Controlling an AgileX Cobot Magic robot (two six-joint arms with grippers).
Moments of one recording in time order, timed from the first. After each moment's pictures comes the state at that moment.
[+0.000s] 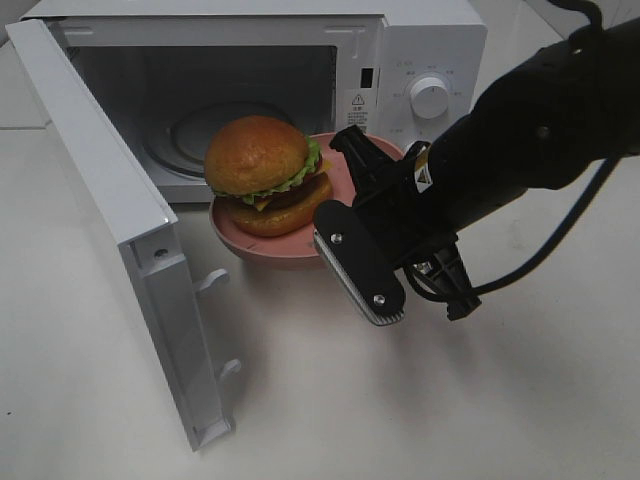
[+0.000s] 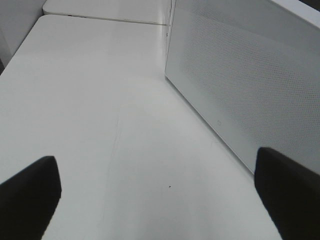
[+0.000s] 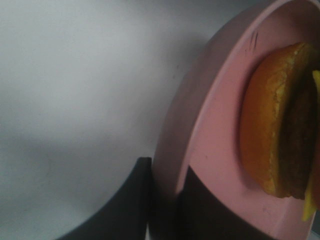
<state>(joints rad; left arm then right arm) 0.08 0.00 -0.50 -0.08 1.04 0.04 0.67 1.64 -0.91 -0.09 0.26 -1.49</state>
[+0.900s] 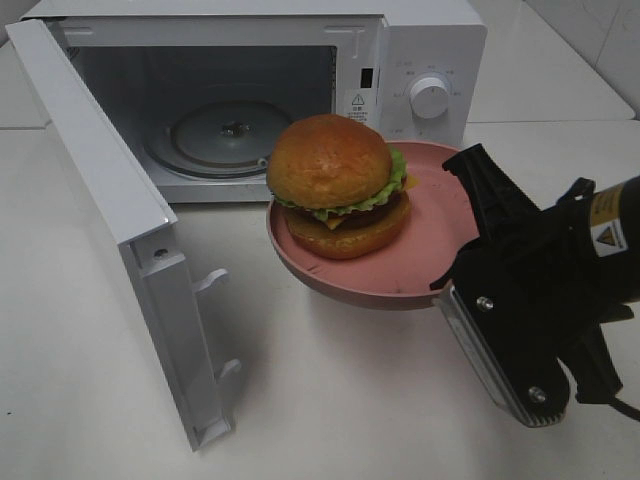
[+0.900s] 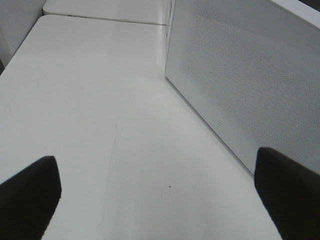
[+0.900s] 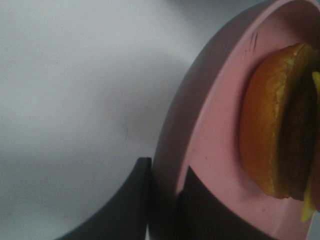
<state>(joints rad) 0.08 0.00 -0.50 -0.08 1.04 0.04 0.67 1.21 -0.59 -0.07 0.29 -1.42</state>
